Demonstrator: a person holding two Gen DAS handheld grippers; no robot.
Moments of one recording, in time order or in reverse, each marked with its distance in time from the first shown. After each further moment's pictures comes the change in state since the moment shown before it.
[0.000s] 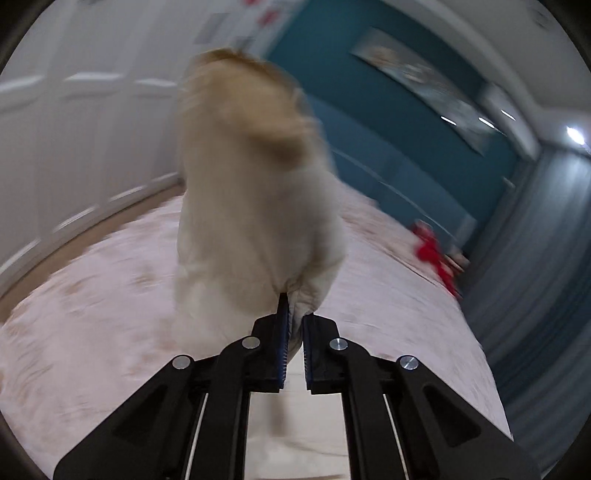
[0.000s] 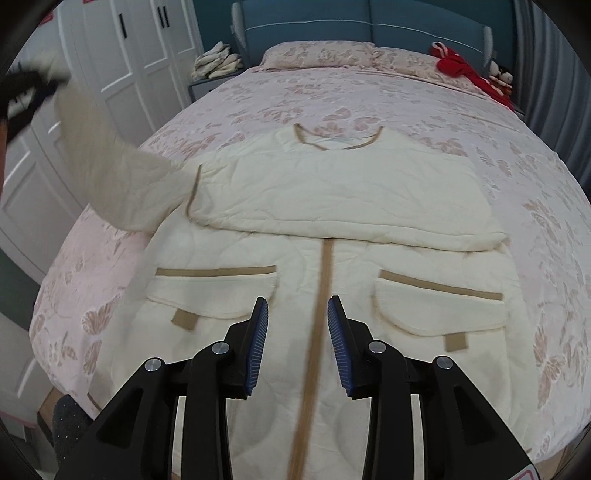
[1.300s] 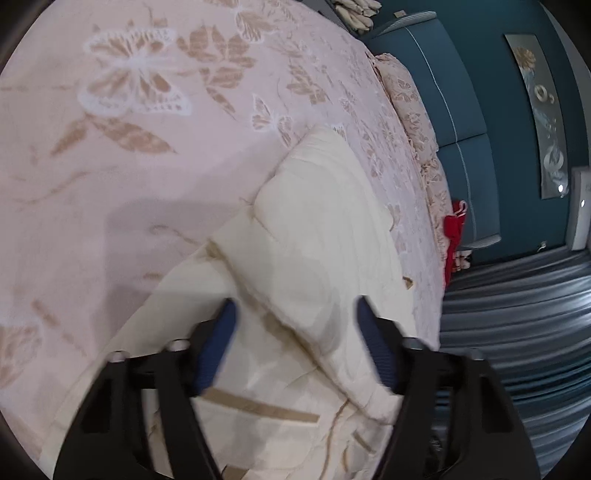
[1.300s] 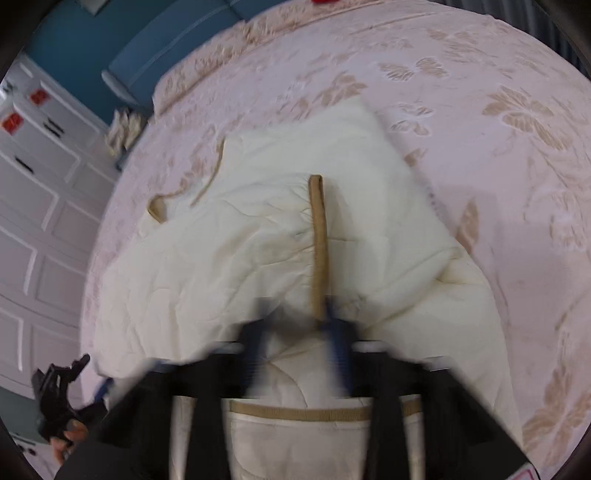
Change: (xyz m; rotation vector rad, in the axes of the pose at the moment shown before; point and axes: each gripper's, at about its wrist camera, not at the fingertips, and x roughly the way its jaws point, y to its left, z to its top) left arm 0.114 0.113 -0.205 -0.653 0.407 0.021; right arm 0.111 -0.197 0.078 0.473 0.100 0.089
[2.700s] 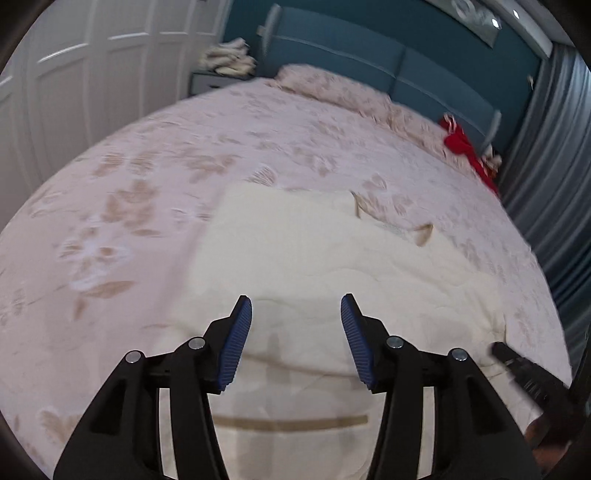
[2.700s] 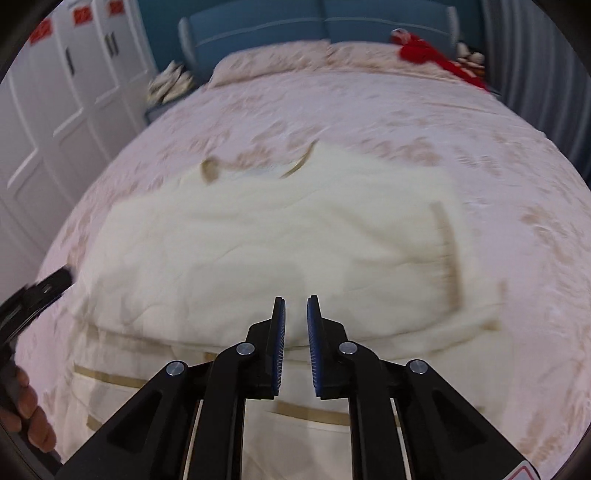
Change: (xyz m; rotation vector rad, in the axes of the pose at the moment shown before) left arm -0.001 -0.106 -0.077 0.722 -0.187 0.313; right arm 0.015 0.100 -0.048 -0.383 -0.113 -0.120
